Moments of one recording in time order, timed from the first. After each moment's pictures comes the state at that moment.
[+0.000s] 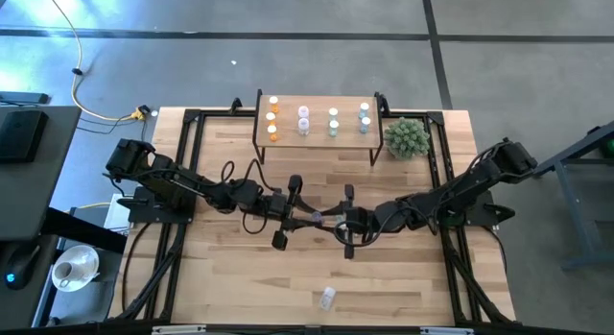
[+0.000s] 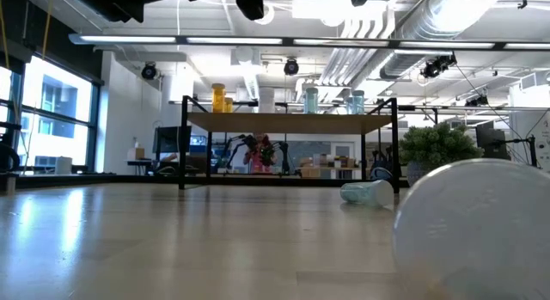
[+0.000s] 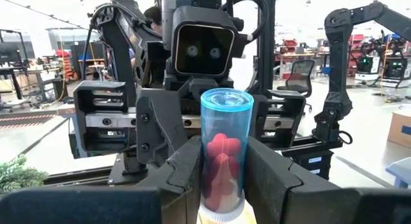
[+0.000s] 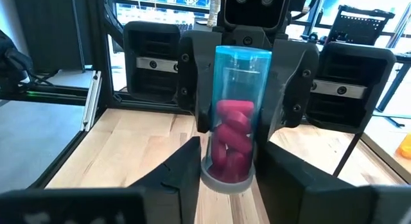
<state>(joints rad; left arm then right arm) -0.09 1.58 0.77 0.92 0.02 0.06 0.41 1.46 0.86 0.47 0.42 -0.06</state>
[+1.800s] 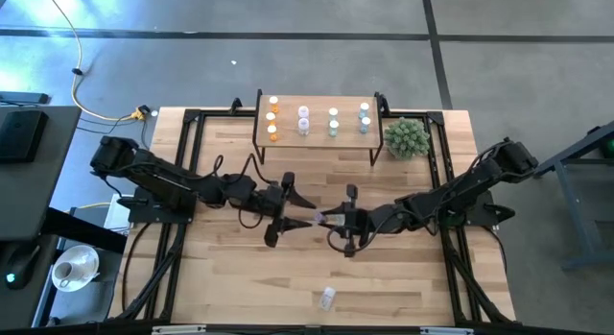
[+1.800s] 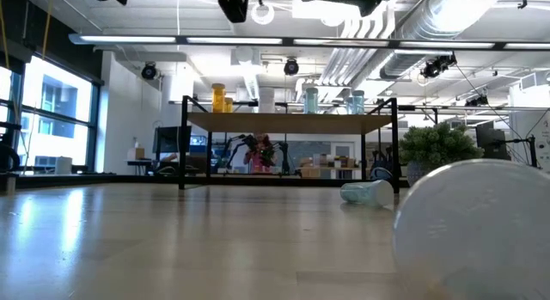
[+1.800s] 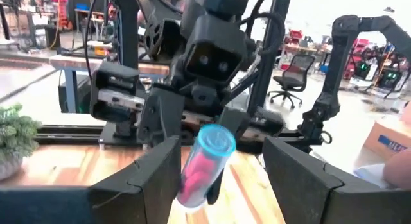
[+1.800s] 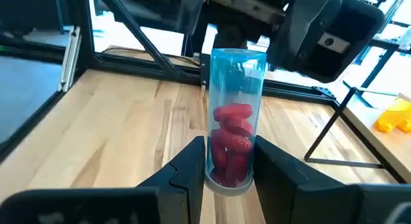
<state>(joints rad) -0.09 1.43 0.77 0.66 0.01 -0.12 0.41 1.45 0.86 0.33 0.48 -0.07</state>
